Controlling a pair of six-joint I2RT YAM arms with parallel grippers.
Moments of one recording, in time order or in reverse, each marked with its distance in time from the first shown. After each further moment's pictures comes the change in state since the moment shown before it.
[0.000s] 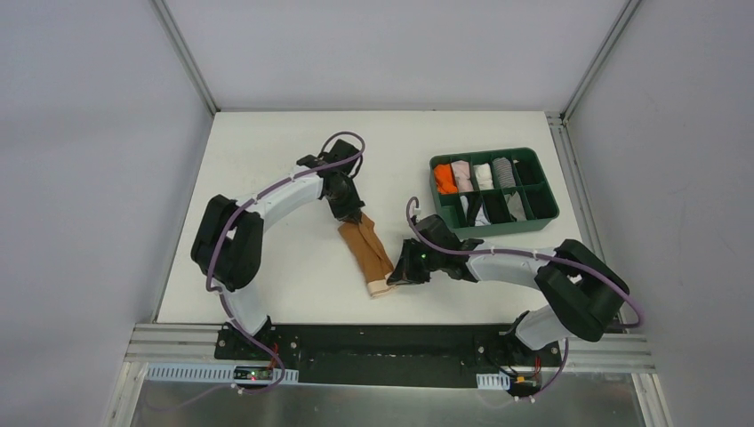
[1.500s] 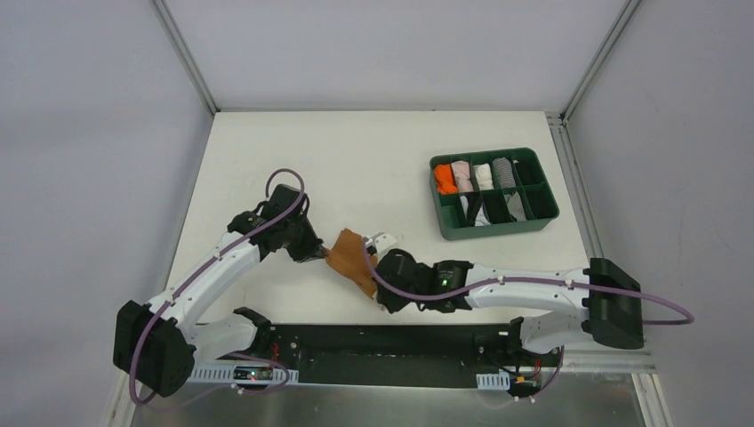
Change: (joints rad) left arm 0.063 -0.716 -0.534 -0.034 0.025 -0.102; right arm 0.537 -0.109 0.289 -0.441 0.565 -0.332
